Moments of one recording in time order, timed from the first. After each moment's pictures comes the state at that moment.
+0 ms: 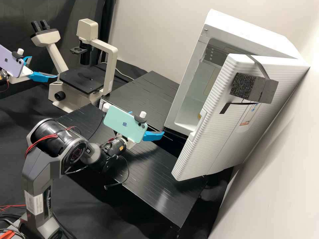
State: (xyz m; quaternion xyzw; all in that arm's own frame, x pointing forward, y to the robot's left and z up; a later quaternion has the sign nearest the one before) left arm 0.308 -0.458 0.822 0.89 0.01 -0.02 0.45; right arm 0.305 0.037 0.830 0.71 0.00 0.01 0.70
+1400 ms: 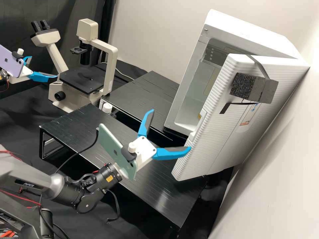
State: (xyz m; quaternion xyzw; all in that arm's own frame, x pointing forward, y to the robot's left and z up) left arm 0.308 -0.458 0.822 0.89 0.01 -0.02 0.45; right arm 0.154 0.010 0.936 0.70 -0.17 0.24 0.66
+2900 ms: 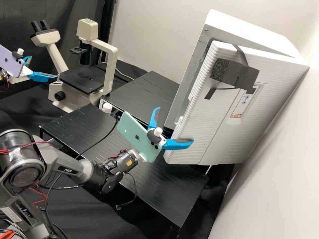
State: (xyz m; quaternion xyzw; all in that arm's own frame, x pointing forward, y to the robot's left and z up) left arm 0.308 -0.458 0.822 0.89 0.01 -0.02 0.45; right arm 0.240 0.027 0.924 0.74 -0.09 0.17 0.65
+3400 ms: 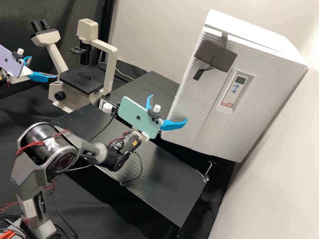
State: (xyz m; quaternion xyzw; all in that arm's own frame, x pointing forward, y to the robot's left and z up) left arm 0.308 -0.458 0.822 0.89 0.01 -0.02 0.45; right arm 0.314 0.045 0.901 0.70 -0.05 0.14 0.69
